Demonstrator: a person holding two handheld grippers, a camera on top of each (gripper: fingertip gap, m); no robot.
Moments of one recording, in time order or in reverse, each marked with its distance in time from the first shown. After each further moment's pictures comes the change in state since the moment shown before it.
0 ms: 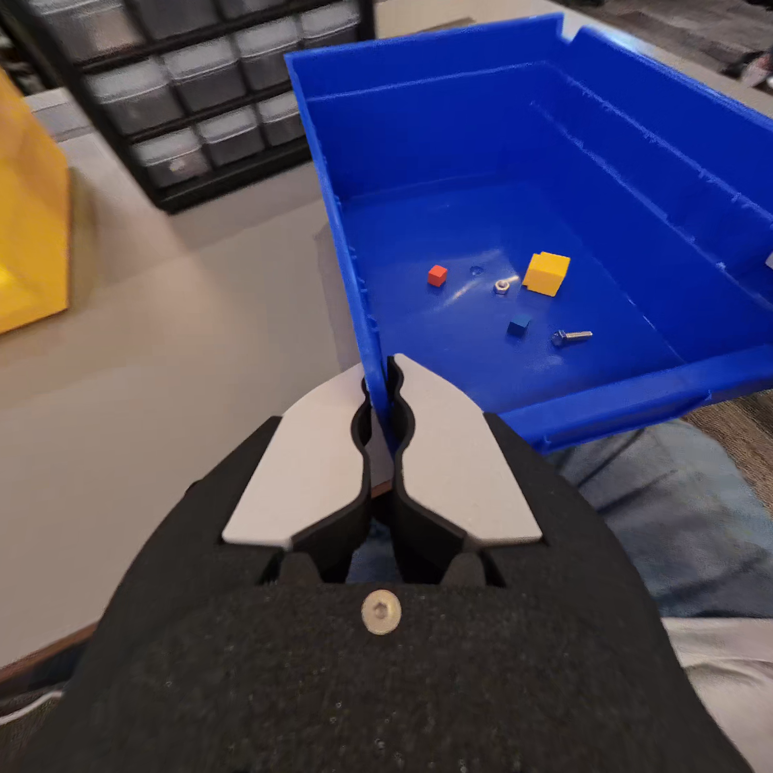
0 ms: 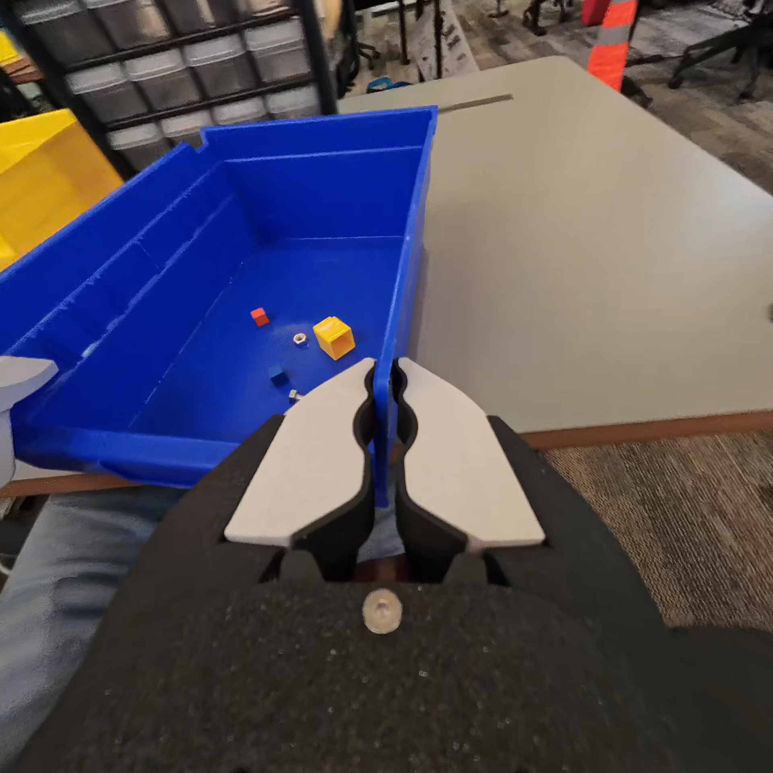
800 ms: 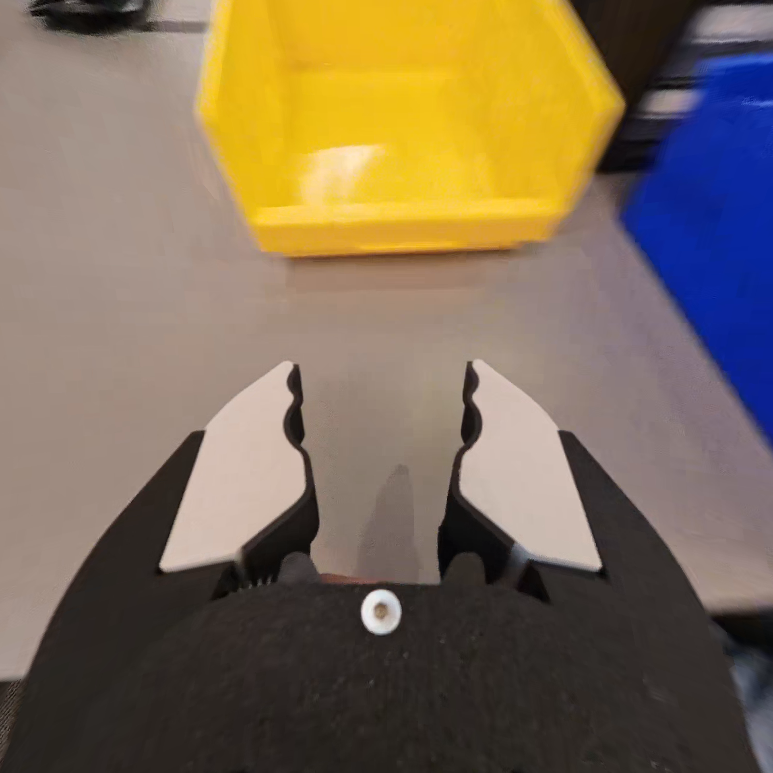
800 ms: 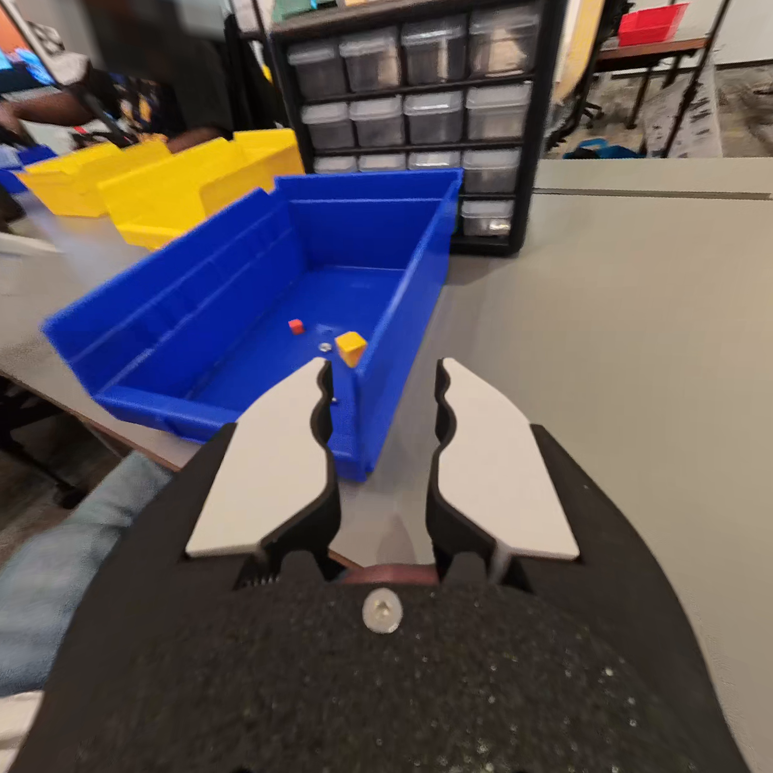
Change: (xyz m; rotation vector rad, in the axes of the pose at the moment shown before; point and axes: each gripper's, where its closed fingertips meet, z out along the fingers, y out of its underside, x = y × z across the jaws) left arm -0.329 0.054 -0.036 -0.091 -0.238 -0.283; right arm -0.057 -0.029 0.052 0.072 -0.467 -0.174
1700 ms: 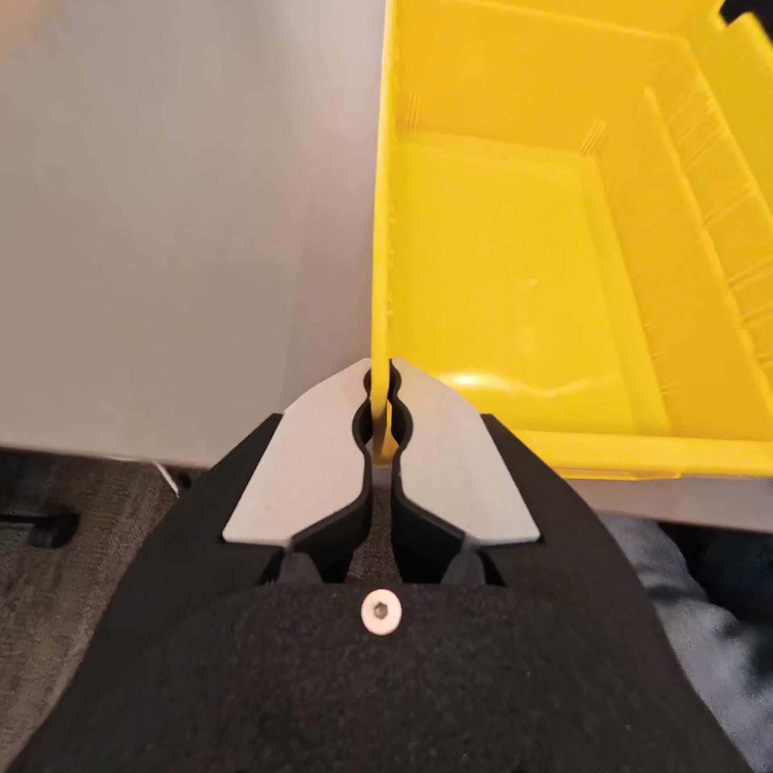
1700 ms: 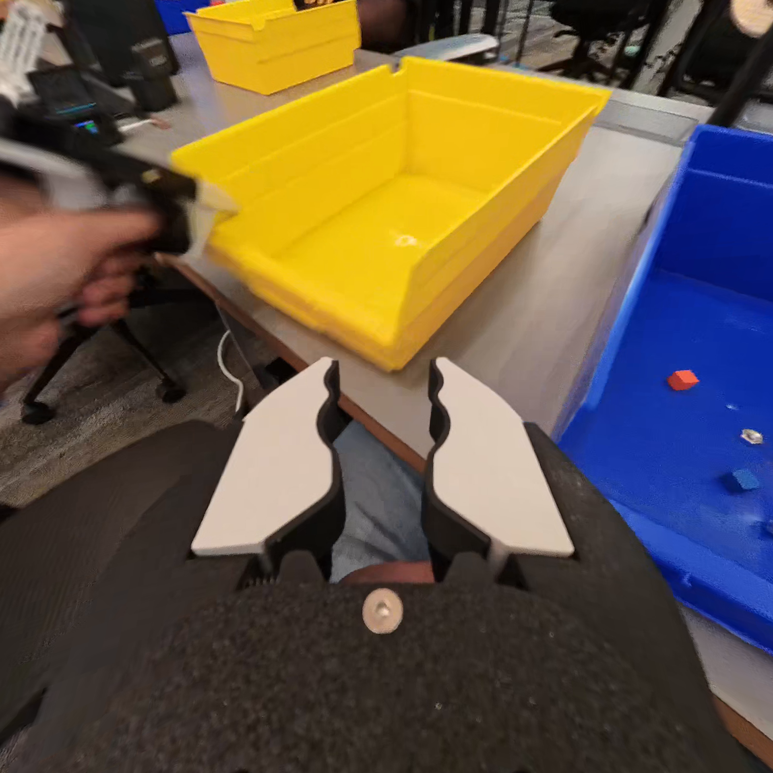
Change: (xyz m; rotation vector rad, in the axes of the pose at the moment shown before) left arm -0.047 0.055 -0.046 -0.028 -0.107 -0.170; right arm -0.282 0.032 0.078 -0.183 -0.219 -0.180
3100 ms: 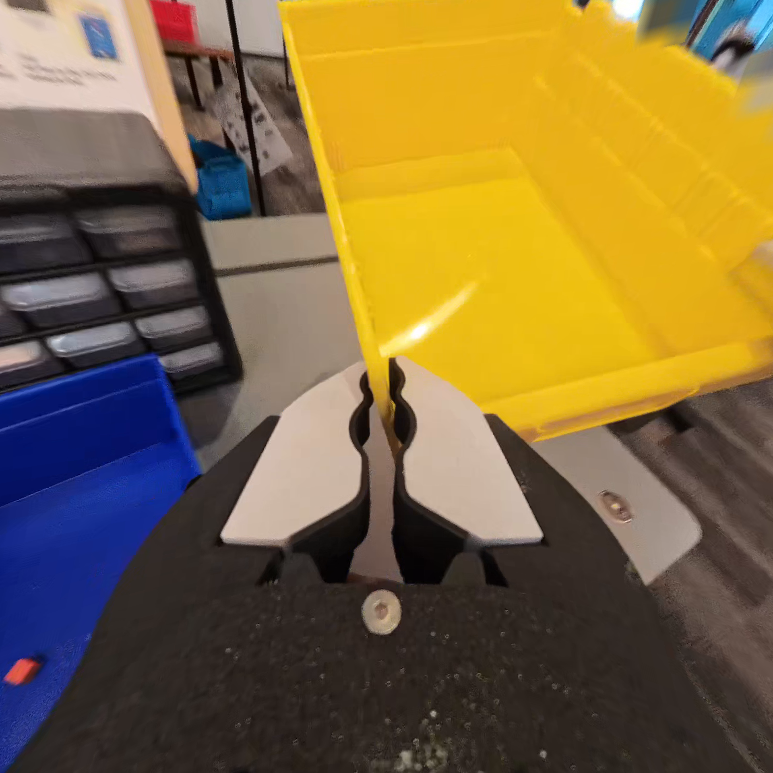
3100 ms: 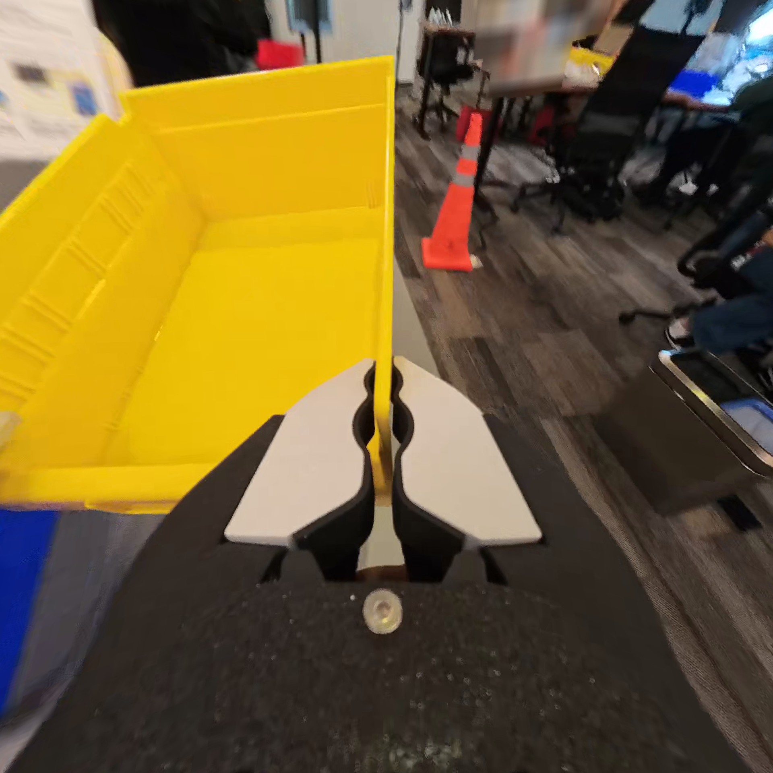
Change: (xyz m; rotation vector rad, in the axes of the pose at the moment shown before) left arm 0.599 -0.104 -0.012 0.265 0.507 0.234; right arm 0.500 -0.065 -0.312 0.057 0.901 0.222
